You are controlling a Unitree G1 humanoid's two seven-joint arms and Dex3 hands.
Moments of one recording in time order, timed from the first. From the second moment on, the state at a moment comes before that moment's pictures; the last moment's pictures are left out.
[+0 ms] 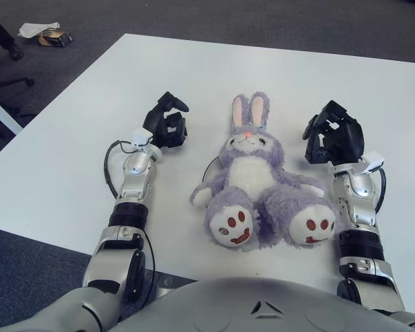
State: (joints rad) left arm -0.33 0.09 0.08 0.50 -0.06 -0.44 -0.22; right arm -0.12 -0.14 -0.21 0.16 0.22 -0.33 0.22
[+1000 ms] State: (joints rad) left arm -0.30 0.09 0.07 0.46 -0.03 -0.43 -0.15; right arm -0.04 -0.13 -0.20 0.02 0.22 -0.19 0.19
